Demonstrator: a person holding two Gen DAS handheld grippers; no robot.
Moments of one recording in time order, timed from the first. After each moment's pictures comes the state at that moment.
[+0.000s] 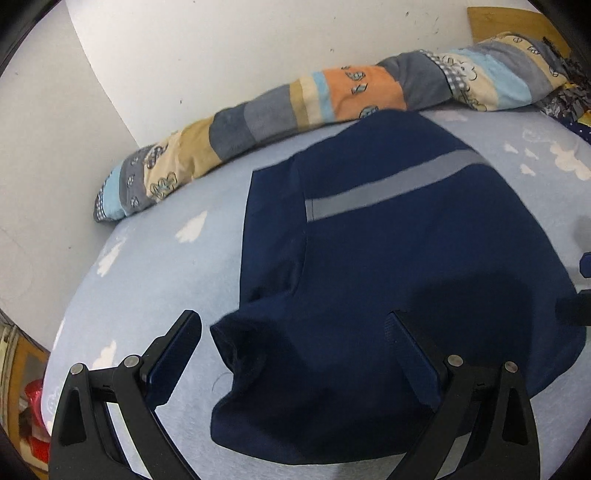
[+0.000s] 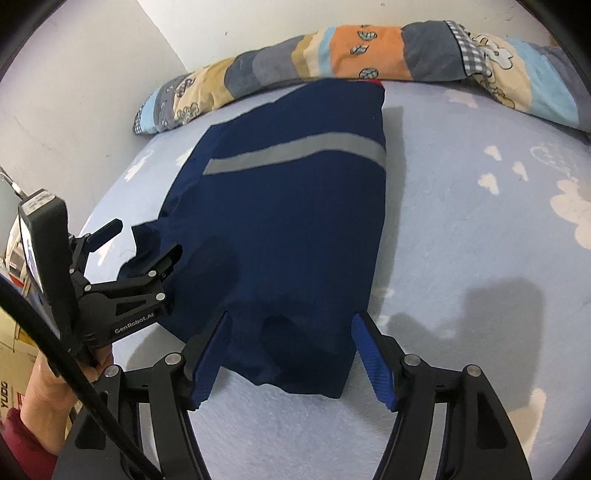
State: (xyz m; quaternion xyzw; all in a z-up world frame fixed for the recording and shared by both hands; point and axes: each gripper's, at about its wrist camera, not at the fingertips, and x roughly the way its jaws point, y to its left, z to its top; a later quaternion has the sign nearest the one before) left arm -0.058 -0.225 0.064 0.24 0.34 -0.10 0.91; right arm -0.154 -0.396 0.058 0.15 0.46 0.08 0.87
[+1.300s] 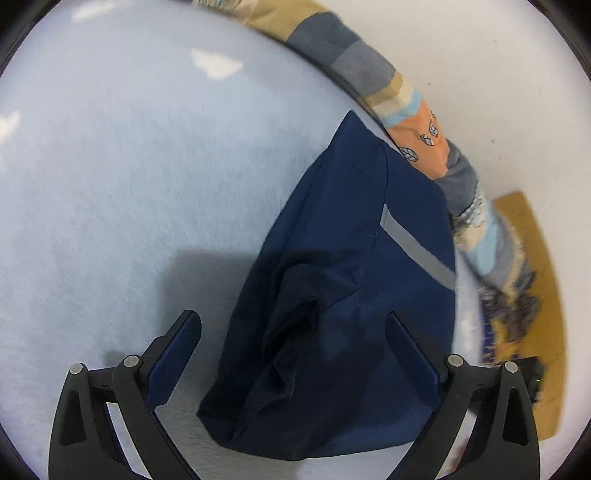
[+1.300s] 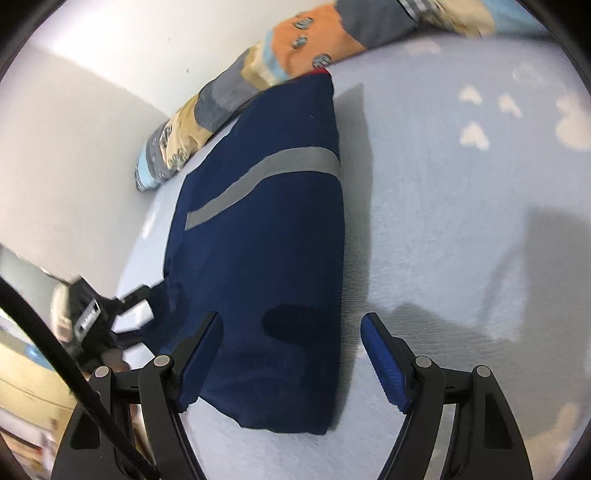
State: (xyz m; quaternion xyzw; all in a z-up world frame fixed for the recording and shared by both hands) left arm 0.021 -0.085 0.019 -0.26 0.53 -0.18 0.79; right arm -0.132 -0.461 0.030 0.33 0.44 0.10 0.83
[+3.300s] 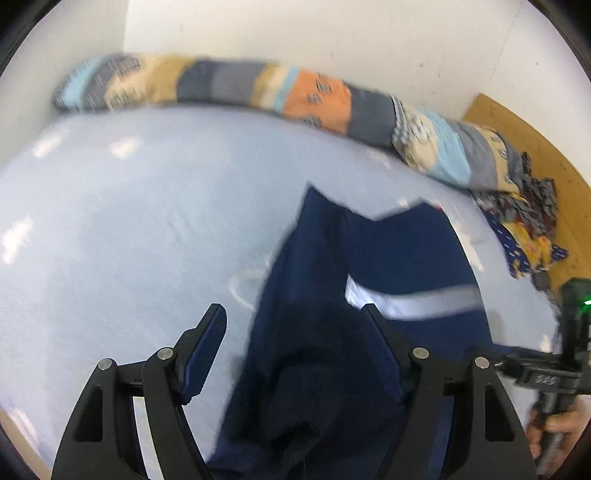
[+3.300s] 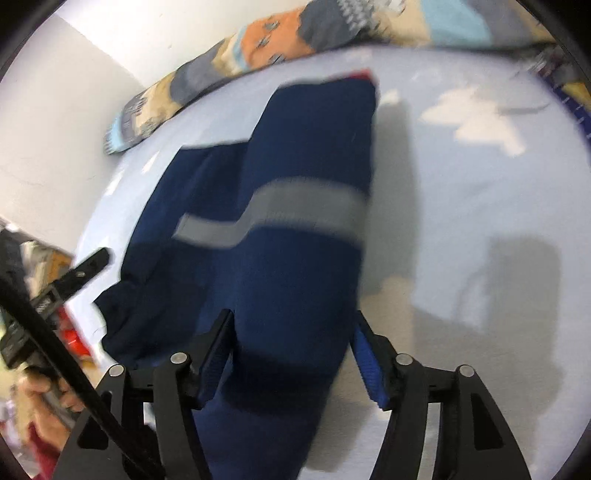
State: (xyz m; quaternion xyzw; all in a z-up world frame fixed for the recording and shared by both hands) left arm -0.129 -0.239 0.111 -0.02 0.43 -0.19 0.88; right arm -0.257 -0.523 0.071 0.22 0.50 0.01 0.84
